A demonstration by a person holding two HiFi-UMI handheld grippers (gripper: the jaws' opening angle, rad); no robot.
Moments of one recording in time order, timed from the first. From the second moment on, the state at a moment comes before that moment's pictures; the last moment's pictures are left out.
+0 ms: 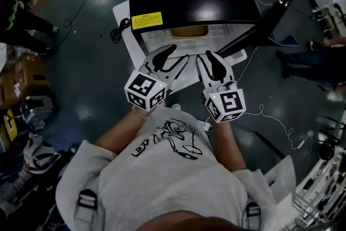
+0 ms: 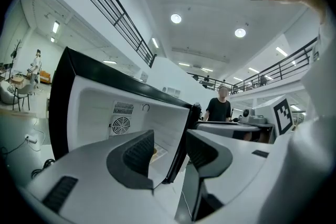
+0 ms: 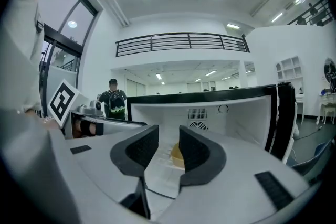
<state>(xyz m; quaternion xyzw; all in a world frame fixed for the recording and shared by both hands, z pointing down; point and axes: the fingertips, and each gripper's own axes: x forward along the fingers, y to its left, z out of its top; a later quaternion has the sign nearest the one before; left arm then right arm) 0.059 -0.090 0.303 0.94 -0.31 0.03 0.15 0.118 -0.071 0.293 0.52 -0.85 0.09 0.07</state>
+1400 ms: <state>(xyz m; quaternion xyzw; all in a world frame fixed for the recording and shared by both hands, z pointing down) 0.037 -0.018 0.237 0.96 -0.26 -0.01 0.11 0.075 0.003 0.234 0.46 -0.88 0.06 0.05</state>
